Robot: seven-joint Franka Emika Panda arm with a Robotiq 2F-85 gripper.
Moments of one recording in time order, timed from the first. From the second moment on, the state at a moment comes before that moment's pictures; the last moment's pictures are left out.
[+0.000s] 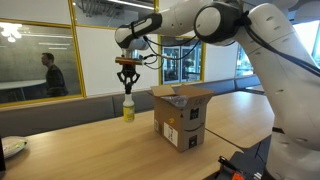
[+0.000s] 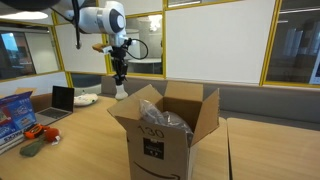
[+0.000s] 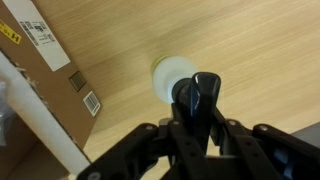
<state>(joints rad) 0.14 0.51 -0.02 -1.26 0.05 1.88 0.75</state>
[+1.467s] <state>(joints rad) -0.01 -0.31 -0.01 -1.84 -0.15 1.79 1.08</state>
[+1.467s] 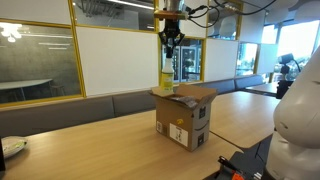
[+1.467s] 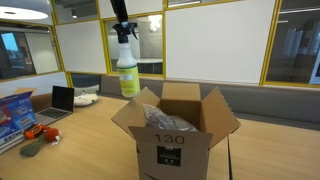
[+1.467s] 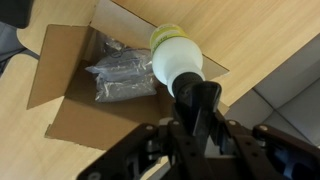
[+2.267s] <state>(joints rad) -0.16 -0.45 0.00 -2.05 -0.17 1.79 1.11</state>
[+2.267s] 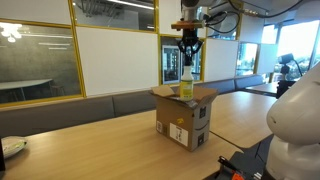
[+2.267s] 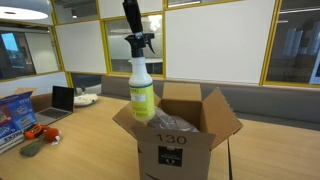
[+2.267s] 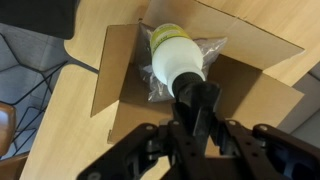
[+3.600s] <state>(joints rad) -0.24 -0.17 -0.09 -2.15 -0.26 2.20 1.10</state>
